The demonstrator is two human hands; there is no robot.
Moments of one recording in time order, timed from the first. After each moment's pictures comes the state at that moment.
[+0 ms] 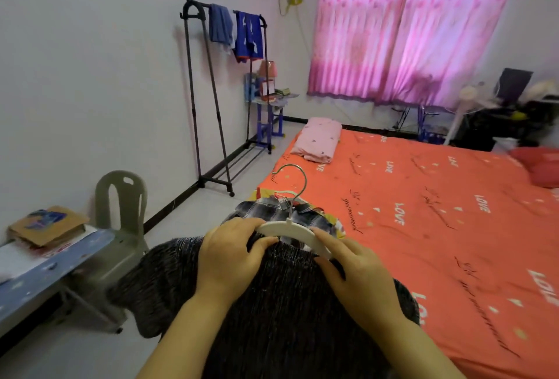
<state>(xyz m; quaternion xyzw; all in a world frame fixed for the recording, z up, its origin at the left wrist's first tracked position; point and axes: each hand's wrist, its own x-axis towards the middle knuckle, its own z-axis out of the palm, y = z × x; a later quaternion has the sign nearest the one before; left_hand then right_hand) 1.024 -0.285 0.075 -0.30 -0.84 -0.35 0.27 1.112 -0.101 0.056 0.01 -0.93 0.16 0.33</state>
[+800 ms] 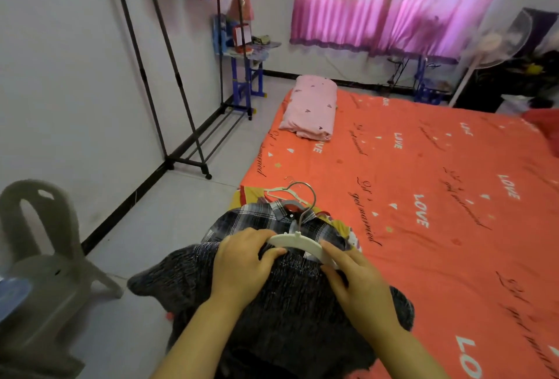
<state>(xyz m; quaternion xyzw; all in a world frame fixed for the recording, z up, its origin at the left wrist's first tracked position) 0.682 -0.151 -0.025 -0.32 -0.87 -0.36 0.11 0.798 0.017 -0.040 -0.08 -0.94 0.22 0.25</state>
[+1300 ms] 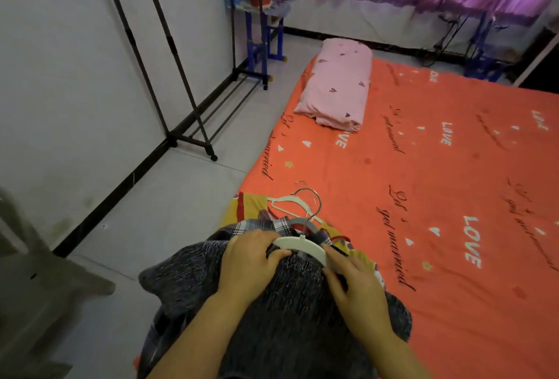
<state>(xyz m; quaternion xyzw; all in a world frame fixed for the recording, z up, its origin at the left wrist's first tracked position) 0.483 -0.023 -0.103 -0.27 -0.91 -0.30 0.02 0.597 0.137 -0.120 -0.13 -0.94 0.27 0.15</state>
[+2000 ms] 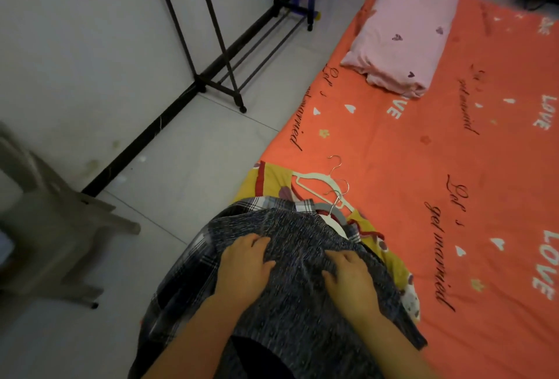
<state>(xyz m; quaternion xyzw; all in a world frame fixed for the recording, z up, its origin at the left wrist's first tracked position) 0.438 -0.024 -0.213 -0.15 -0.97 -0.12 -0.18 0.506 0.169 -0.234 -0.15 -0.94 0.24 -0.17</state>
